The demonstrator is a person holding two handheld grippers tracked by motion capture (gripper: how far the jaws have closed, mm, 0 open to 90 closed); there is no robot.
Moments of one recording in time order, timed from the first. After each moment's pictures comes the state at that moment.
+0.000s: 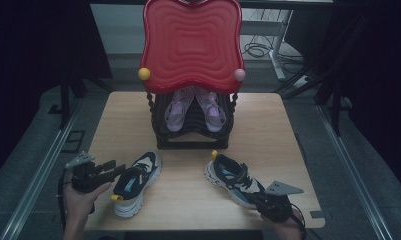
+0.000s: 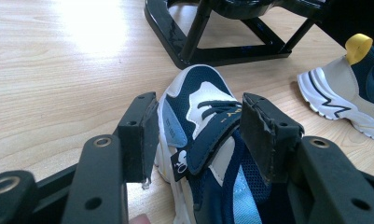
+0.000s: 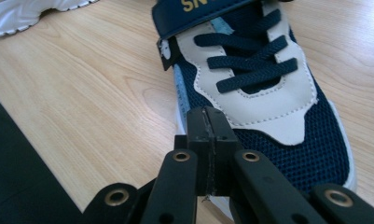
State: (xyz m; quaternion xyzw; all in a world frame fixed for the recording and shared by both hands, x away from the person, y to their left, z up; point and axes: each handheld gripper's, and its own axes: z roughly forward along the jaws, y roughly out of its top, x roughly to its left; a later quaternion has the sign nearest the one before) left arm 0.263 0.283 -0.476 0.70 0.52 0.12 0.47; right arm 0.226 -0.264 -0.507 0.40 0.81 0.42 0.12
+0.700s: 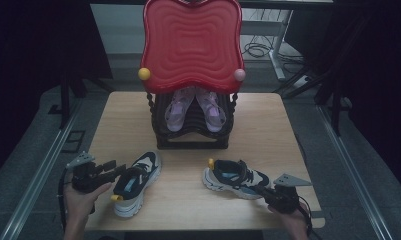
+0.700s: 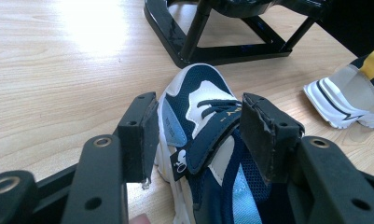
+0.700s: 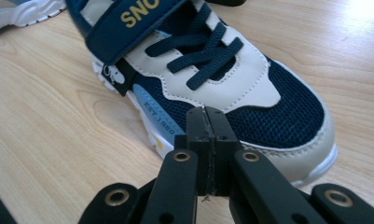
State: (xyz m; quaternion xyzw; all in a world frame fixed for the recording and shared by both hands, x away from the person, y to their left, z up) left arm 0.262 0.282 -0.477 0.70 0.52 0.12 0.47; right arm 0.248 -0.289 -0.509 0.44 0.79 0.42 0.13
